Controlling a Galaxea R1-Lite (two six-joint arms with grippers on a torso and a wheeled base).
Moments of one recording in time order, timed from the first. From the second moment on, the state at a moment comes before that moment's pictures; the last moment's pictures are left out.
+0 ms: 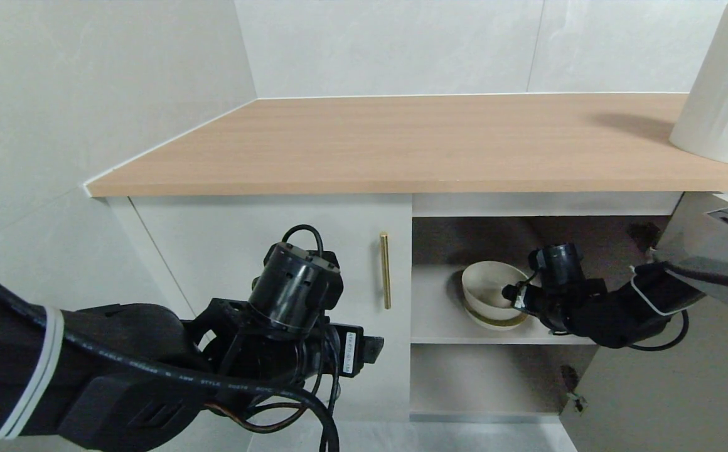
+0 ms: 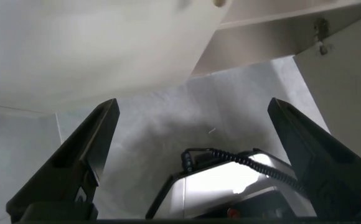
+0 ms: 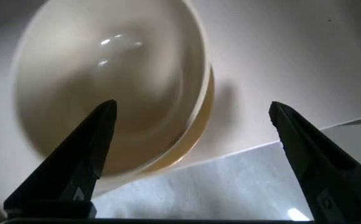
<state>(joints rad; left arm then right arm) -0.73 1.78 -0.89 -0.16 0.28 -0.42 0.31 2.22 -1.05 -0.52 -0.34 0.55</state>
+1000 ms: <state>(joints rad) -0.56 1.24 -0.68 0.02 0.16 -0.30 0.47 1.45 -0.66 -0.03 -0.17 0.49</state>
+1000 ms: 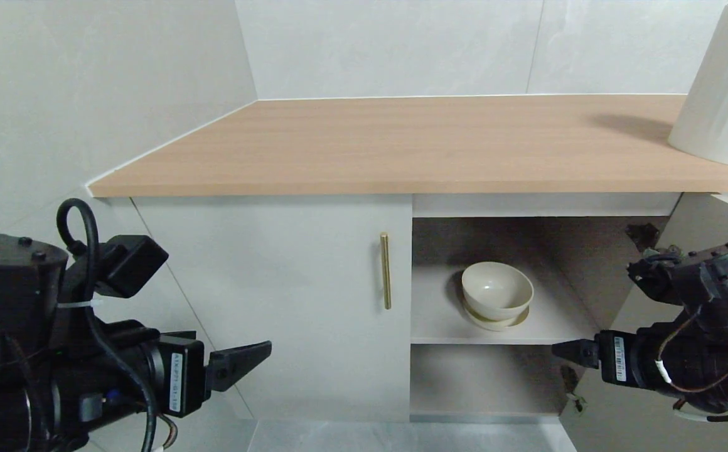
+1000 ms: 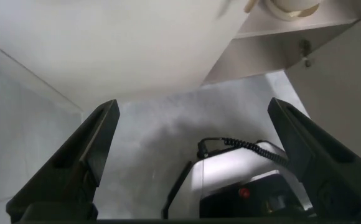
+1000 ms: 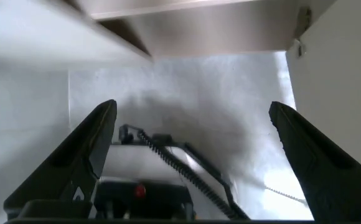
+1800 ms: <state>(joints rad) -0.58 1.22 -0.67 0.02 0.16 -0.30 0.51 1.38 -0.64 0.01 -0.22 0.47</state>
